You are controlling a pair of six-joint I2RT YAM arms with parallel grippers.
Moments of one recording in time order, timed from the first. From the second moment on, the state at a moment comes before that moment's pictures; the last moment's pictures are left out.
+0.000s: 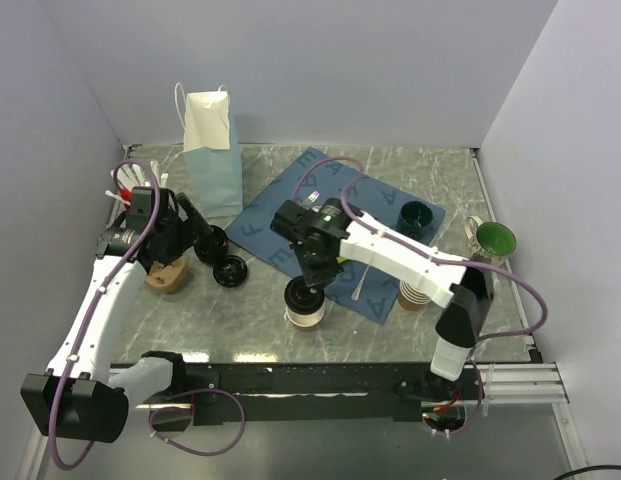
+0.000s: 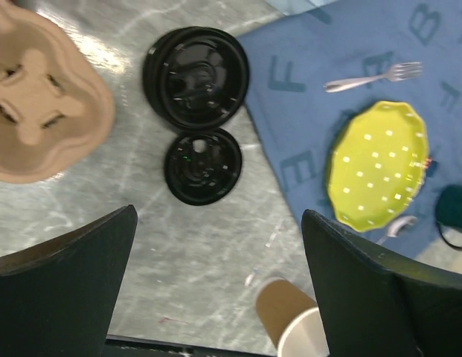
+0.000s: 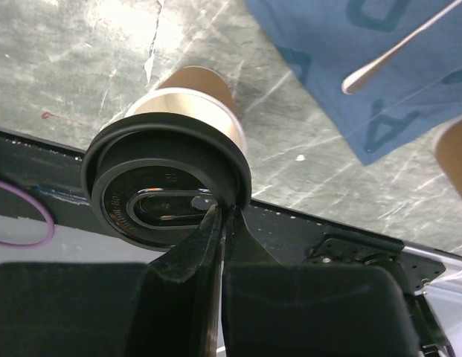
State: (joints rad) left arm -0.11 1.08 1.08 -0.83 -0.05 -0.75; right arm 1.00 1.74 1.72 -1.35 0.14 0.65
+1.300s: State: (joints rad) left arm -0.11 1.06 1.03 -0.86 -0.05 -0.57; right arm 1.05 1.85 1.70 -1.35 0.21 0.78
